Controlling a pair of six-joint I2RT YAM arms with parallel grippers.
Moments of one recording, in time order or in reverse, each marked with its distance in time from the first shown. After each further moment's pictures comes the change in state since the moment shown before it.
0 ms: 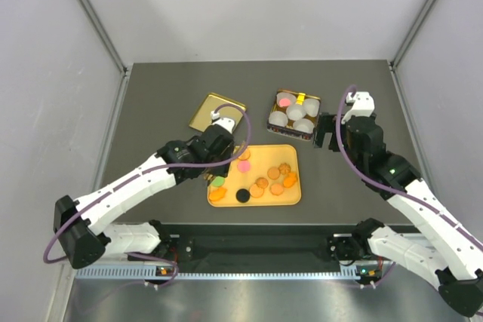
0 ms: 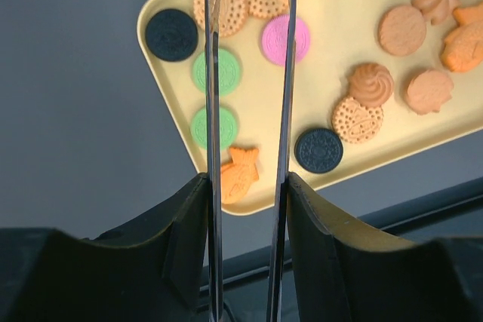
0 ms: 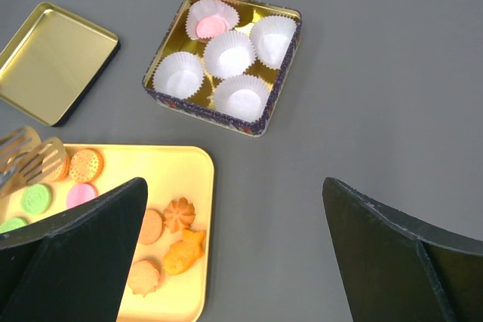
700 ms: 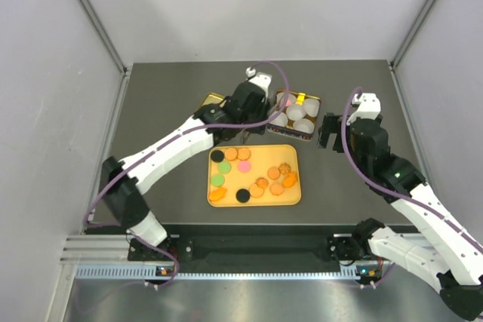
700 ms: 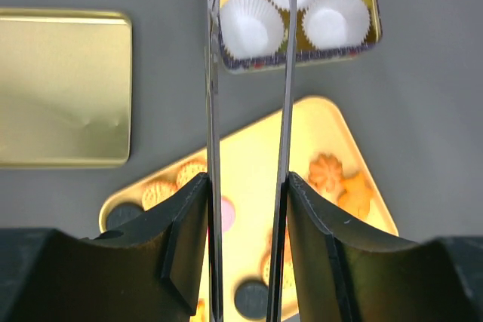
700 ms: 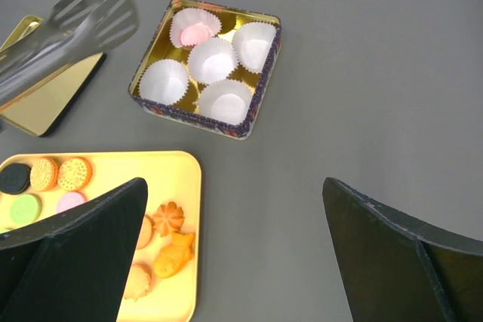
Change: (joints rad) left arm 0.041 0.457 0.496 0.217 0.050 0.131; right arm 0.001 -0.037 0.003 -0.027 0.053 0.000
